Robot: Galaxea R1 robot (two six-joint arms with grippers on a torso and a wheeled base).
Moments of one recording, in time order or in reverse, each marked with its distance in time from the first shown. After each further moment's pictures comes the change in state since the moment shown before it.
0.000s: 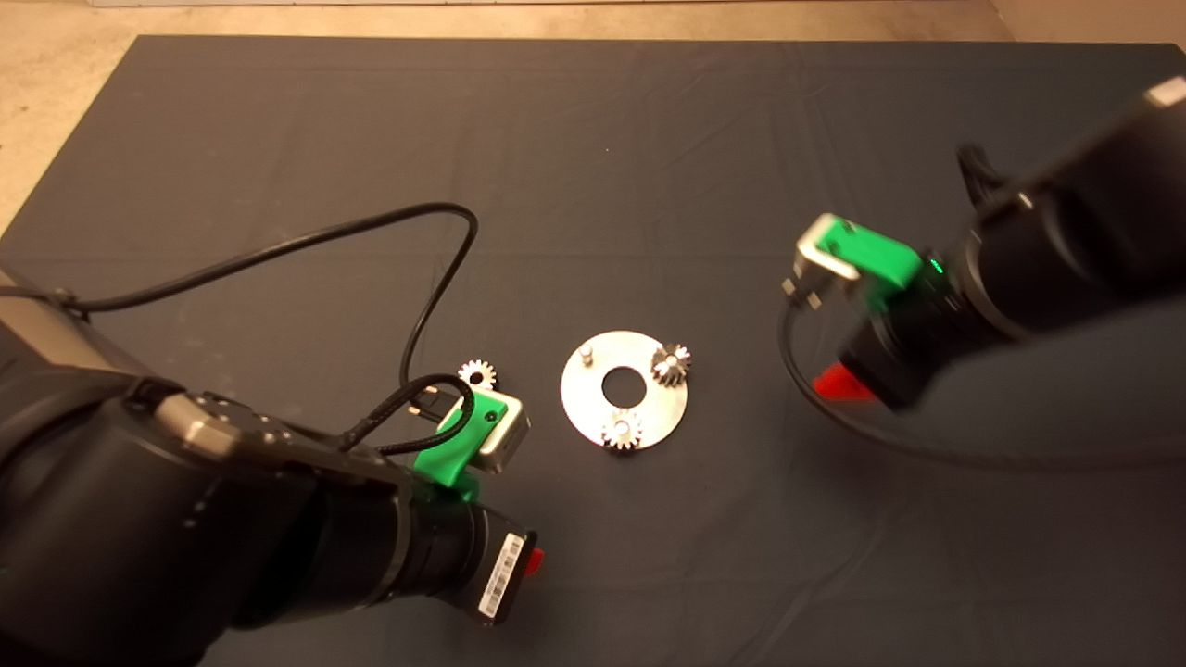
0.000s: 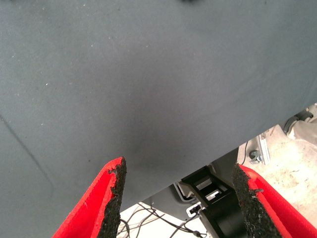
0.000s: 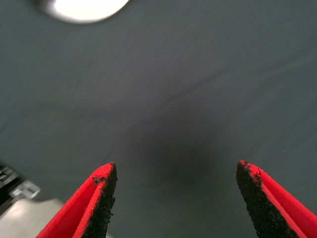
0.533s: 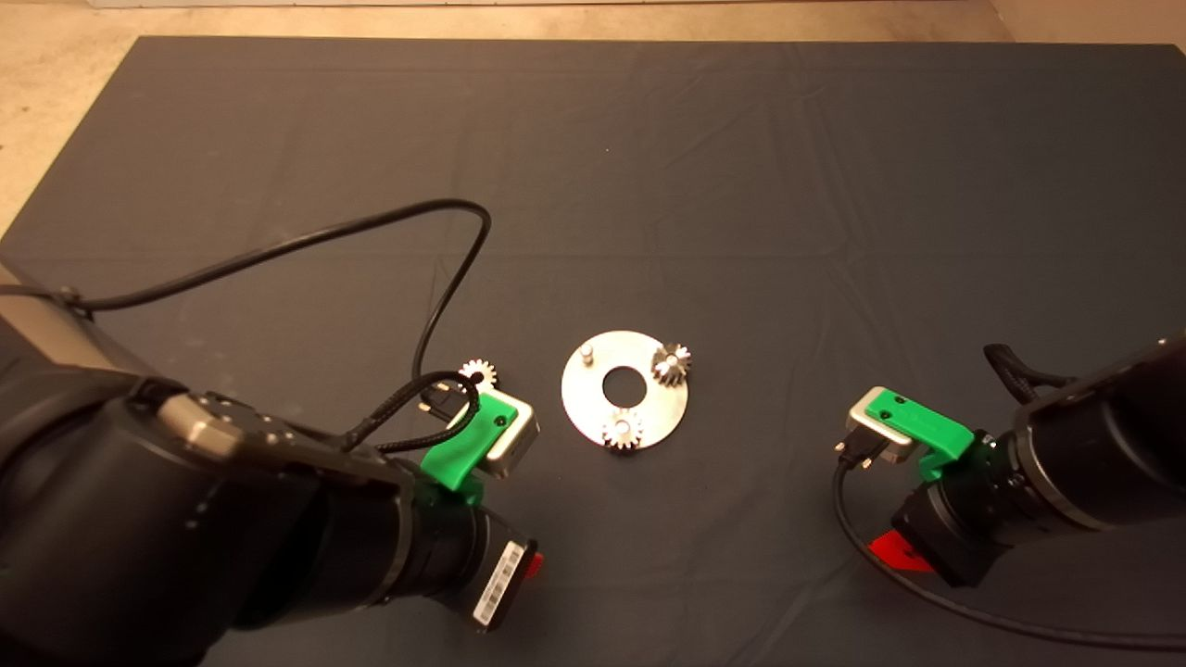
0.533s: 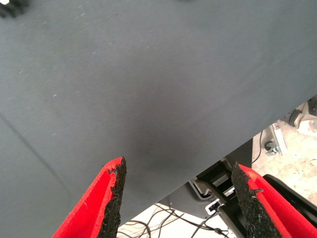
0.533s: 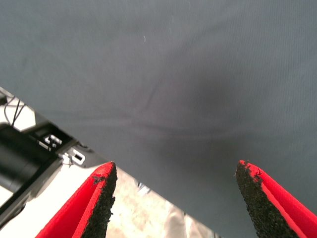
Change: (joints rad) left arm 0.000 0.000 0.000 -0.001 0.011 0.122; right arm -0.212 -0.099 0.118 -0.020 0.007 0.129
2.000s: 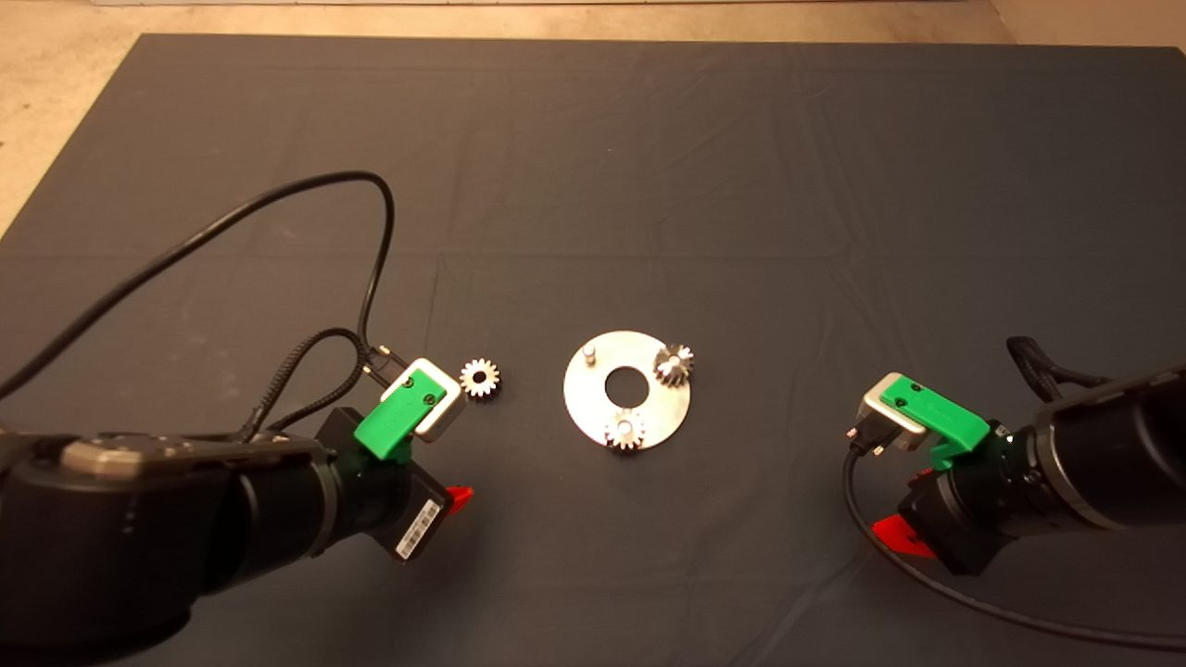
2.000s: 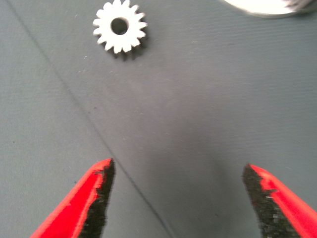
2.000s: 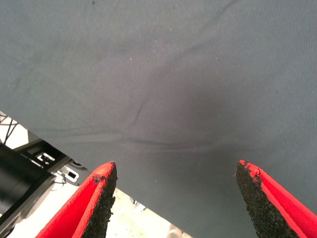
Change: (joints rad) left arm 0.221 -0.256 -0.057 0.429 0.002 0.414; right arm 0.000 -0.034 0.026 -0.082 0.002 0.007
